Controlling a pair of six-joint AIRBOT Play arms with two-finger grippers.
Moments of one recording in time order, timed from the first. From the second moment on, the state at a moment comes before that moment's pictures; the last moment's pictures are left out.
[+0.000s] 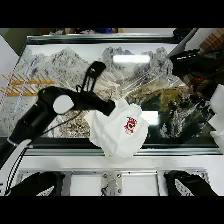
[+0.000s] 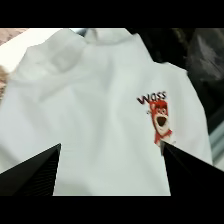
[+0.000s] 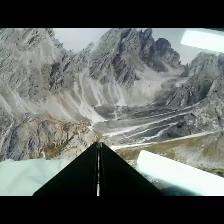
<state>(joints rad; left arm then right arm) -0.59 -1.15 1.24 1.33 -0.99 -1.59 0.11 -0.96 1.42 -1.19 0.97 1.34</state>
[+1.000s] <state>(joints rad) -0.18 -1.74 1.31 0.78 -1.19 -1.19 0.06 -0.98 1.33 -1.14 1.16 1.40</state>
